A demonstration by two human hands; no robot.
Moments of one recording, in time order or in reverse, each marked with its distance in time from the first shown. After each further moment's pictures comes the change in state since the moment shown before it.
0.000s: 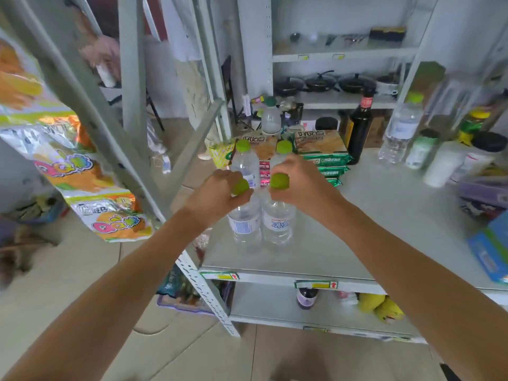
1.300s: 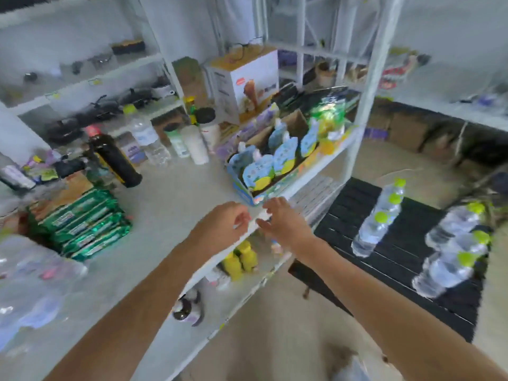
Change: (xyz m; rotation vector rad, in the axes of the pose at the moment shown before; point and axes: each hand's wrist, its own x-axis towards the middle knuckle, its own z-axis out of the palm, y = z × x) left_hand 0.028 0.314 0.154 -0.254 -0.588 0.525; right_hand -0.275 0.182 -0.087 0.070 0.344 0.936
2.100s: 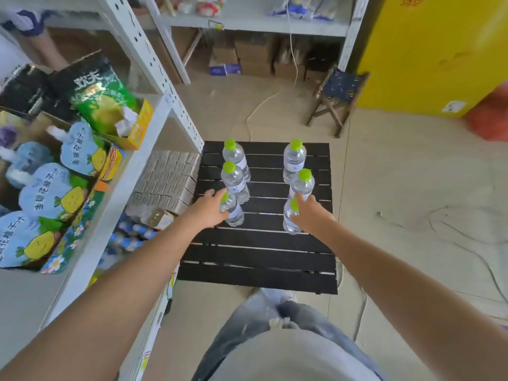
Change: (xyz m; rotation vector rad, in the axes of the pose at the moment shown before) left_hand 0.201 0.232 0.284 0.375 -0.667 0.207; right_hand -0.137 0.376 -0.168 -0.093 0.001 0.875
